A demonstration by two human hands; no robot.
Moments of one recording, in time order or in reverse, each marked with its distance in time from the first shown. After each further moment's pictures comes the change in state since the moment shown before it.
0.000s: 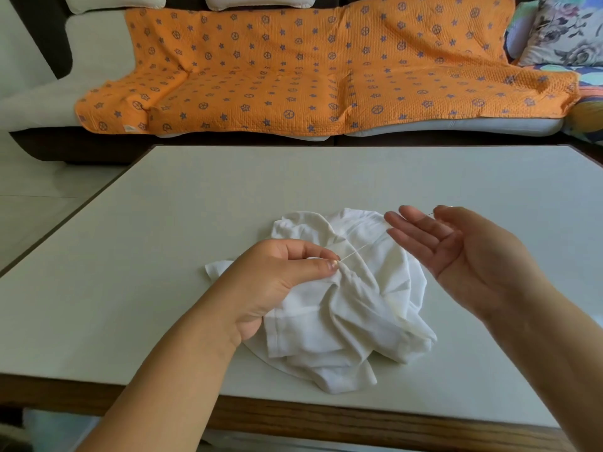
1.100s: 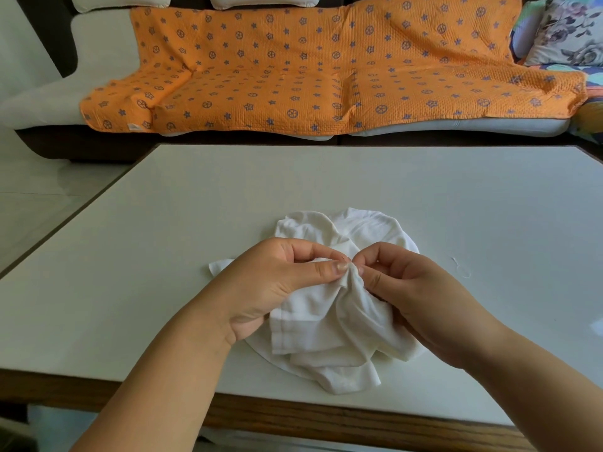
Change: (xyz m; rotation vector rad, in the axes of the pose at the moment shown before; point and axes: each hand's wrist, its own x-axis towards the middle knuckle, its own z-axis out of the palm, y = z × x) left_hand -0.002 0.000 -0.008 -0.046 -0.194 0.082; right_hand -0.027 0.043 0.003 -0.801 -0.433 0.024
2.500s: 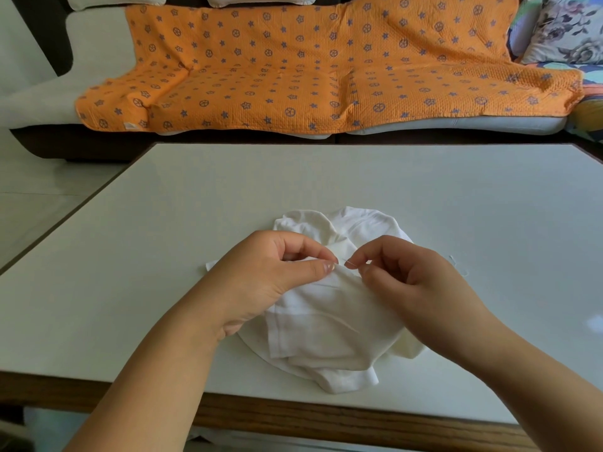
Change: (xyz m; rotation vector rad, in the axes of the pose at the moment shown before) left_hand -0.001 0.002 -0.005 0.259 0.138 0.058; right_hand -0.010 -0.014 0.005 -0.419 0.212 -0.153
